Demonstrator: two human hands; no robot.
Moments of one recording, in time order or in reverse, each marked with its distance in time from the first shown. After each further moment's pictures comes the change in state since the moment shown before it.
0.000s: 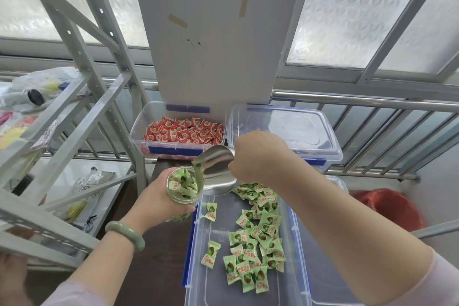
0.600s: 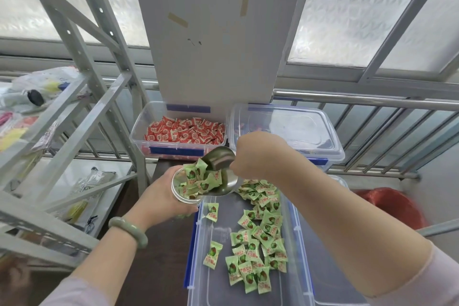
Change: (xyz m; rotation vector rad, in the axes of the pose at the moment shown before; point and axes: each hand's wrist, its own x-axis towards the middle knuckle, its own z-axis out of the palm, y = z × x) left_hand 0.003 0.009 -0.005 0.073 -0.045 0.010; right_hand 0.008 -0.001 -0.003 0.008 -0.091 0.025
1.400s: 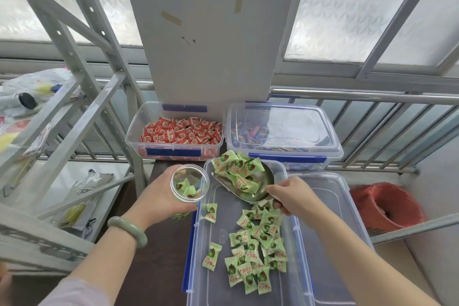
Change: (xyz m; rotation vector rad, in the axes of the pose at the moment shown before) left_hand 0.004 0.012 -0.002 -0.008 -0.006 0.074; right_hand 0.004 0.086 0.127 1.041 0.033 0.355
